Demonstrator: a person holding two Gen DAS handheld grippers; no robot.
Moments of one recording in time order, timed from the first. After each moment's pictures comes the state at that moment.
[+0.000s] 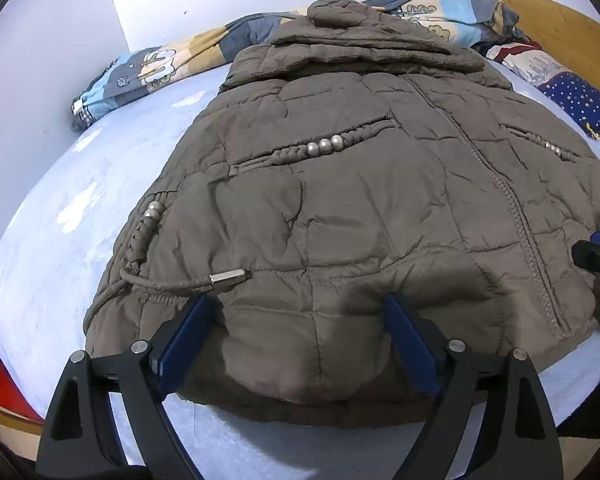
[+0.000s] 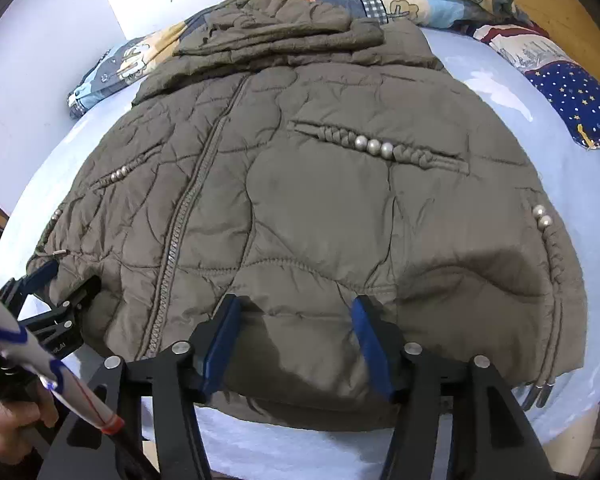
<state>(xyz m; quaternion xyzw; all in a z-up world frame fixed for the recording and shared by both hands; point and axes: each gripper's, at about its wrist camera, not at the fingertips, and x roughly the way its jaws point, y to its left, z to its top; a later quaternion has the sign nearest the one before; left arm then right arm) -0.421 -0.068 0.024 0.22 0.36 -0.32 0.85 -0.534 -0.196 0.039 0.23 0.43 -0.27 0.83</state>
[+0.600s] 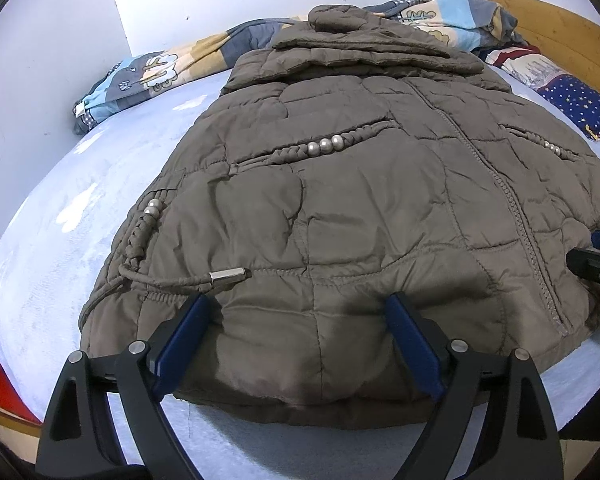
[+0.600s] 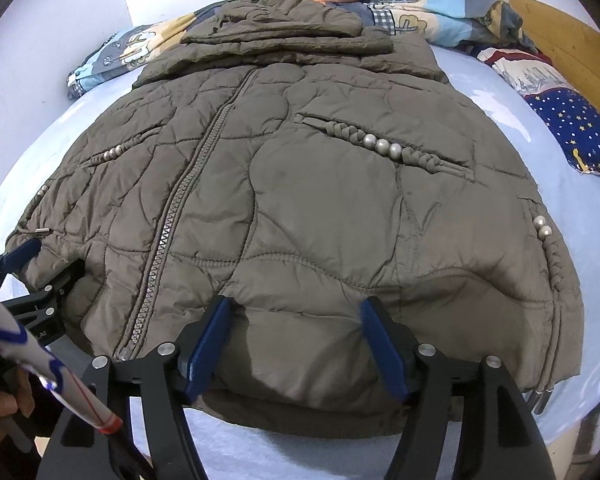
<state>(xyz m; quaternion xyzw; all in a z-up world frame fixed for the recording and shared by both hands) -0.422 -0.065 0.019 0.22 0.35 -0.33 0.85 -0.529 -0.185 0.033 0.18 0.43 -0.29 0.83</state>
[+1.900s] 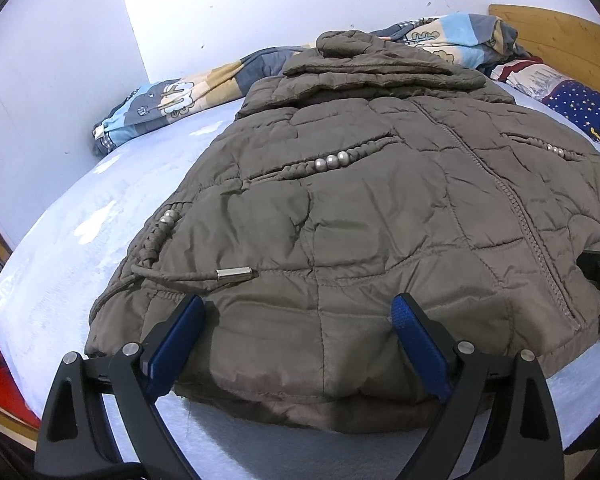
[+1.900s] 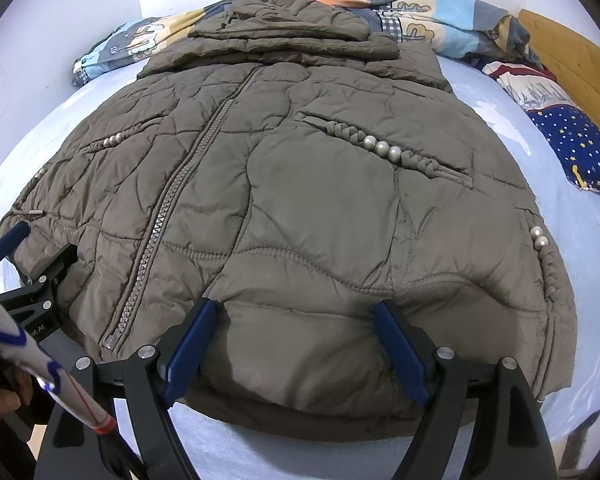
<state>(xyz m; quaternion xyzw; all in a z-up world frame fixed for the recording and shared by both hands) -0.436 -0.059 0.012 0.21 0.29 -0.31 0.88 -0.531 -0.183 0.030 0.15 0.44 -0.29 0.84</state>
